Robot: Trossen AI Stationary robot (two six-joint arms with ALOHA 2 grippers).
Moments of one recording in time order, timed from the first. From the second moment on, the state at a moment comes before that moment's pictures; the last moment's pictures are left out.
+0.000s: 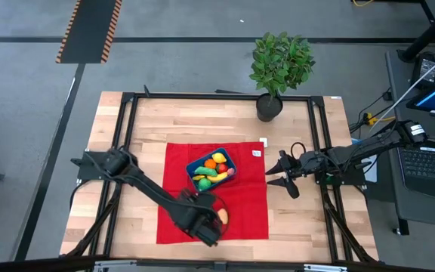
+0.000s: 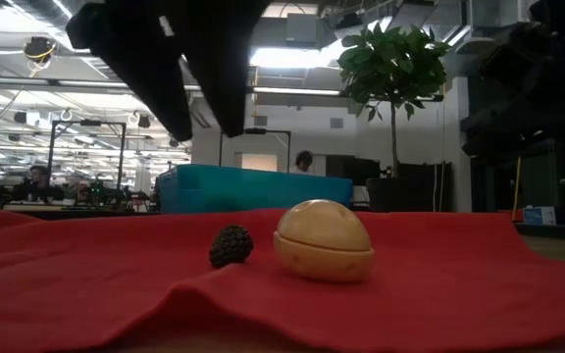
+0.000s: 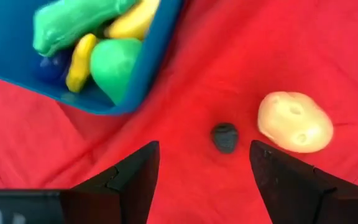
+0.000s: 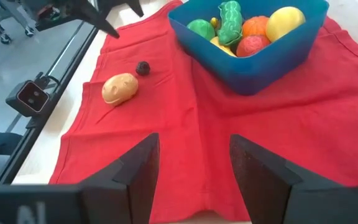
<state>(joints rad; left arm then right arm) -0.56 2.15 1.82 -1.20 -0.48 -1.44 0.25 0.79 0.17 0.19 0.03 0.36</state>
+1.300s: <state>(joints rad) -0.52 2.22 1.92 -1.16 -0.45 -1.46 0.25 0.79 0.17 0.14 0.03 0.34</state>
